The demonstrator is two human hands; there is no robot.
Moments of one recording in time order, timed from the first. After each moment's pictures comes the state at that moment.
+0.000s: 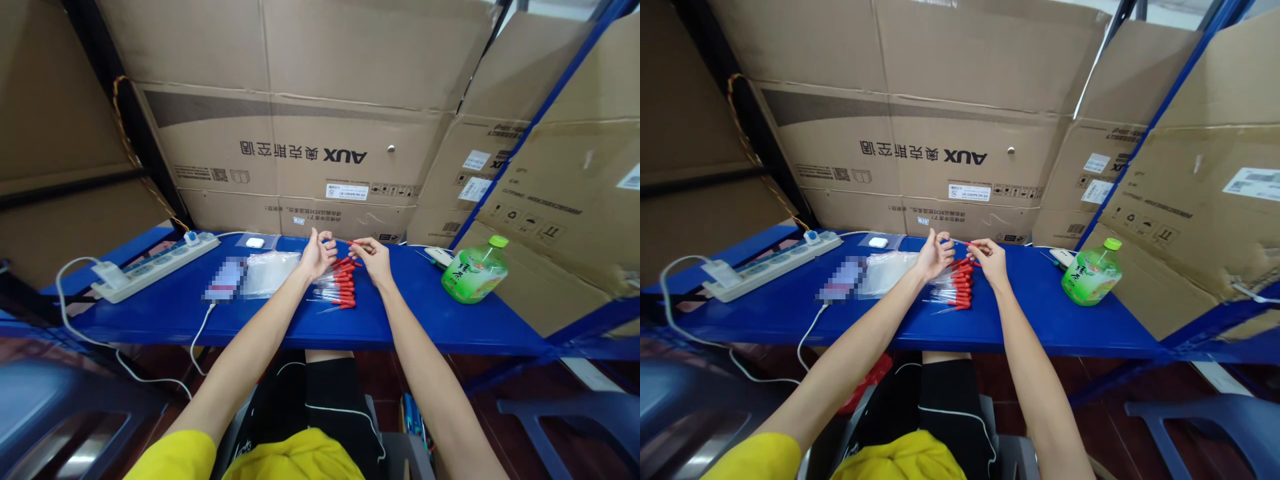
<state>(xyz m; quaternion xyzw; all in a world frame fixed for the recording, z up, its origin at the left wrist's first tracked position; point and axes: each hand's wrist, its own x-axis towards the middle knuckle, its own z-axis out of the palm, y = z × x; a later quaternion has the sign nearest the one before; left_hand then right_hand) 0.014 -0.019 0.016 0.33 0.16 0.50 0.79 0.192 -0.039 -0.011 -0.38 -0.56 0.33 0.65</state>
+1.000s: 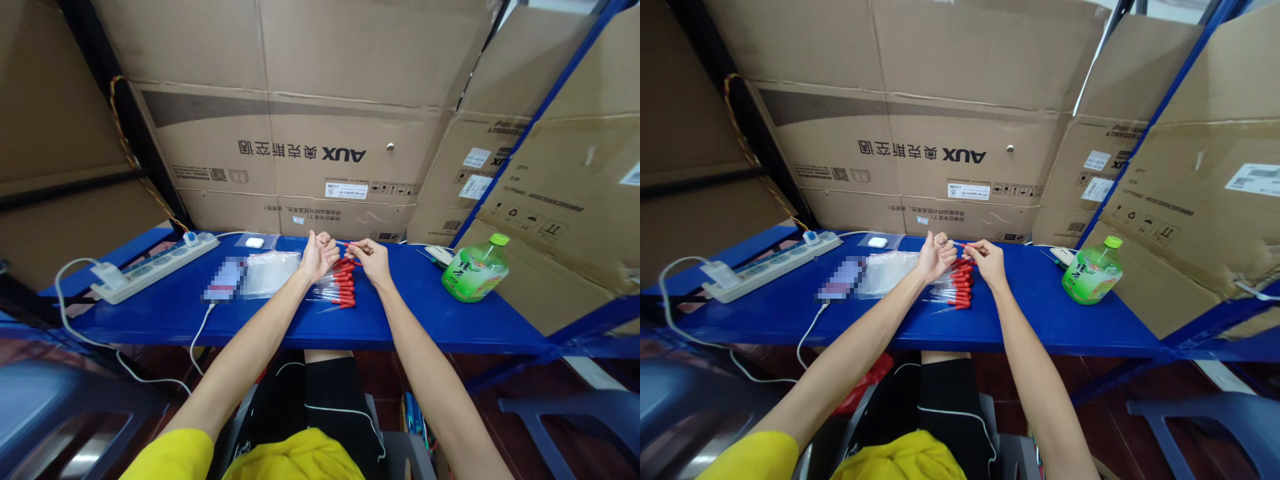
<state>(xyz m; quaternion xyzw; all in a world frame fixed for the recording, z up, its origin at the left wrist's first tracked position) 0.020 -0.026 0.014 0.30 0.12 0.51 0.79 0.188 -0.044 -0.012 -0.38 -0.57 0.34 0.65</state>
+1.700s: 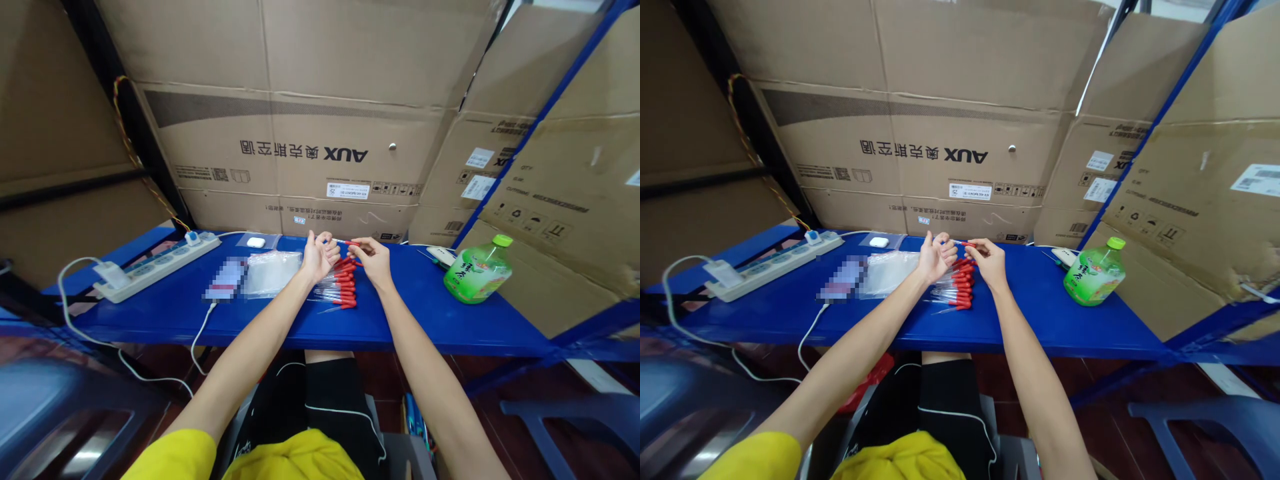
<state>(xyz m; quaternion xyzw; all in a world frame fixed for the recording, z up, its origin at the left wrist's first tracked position) 0.019 -0.024 0.012 0.27 0.09 0.52 0.81 0.185 -0.048 -0.009 -0.37 -0.59 0.29 0.66</state>
